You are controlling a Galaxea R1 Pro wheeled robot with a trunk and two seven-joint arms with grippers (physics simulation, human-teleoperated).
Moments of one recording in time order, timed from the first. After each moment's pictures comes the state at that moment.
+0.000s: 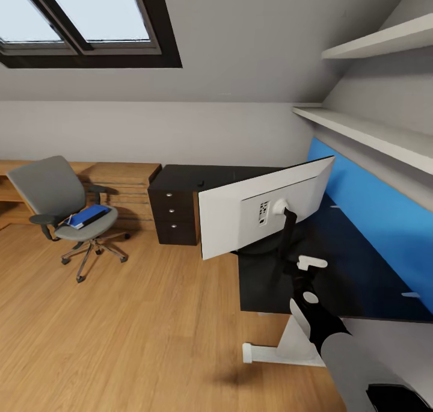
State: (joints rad) left arm -0.30 -0.02 -0.03 -0.07 0.31 -0.42 0.09; right arm -0.76 -0.01 -0.01 -0.49 -0.08 -0.36 -0.22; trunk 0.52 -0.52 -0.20
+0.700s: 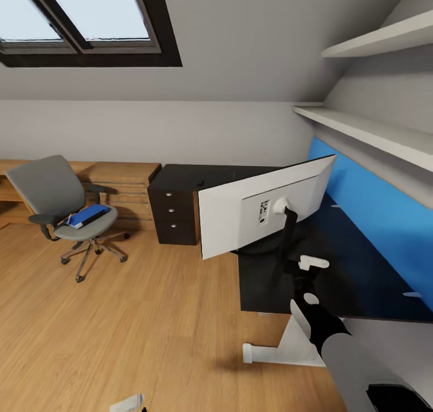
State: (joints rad) left arm -0.30 0.00 -0.03 -0.24 0.31 -0.25 0.09; right arm -0.76 -0.01 -0.01 -0.48 -0.08 -0.41 -0.23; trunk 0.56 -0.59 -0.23
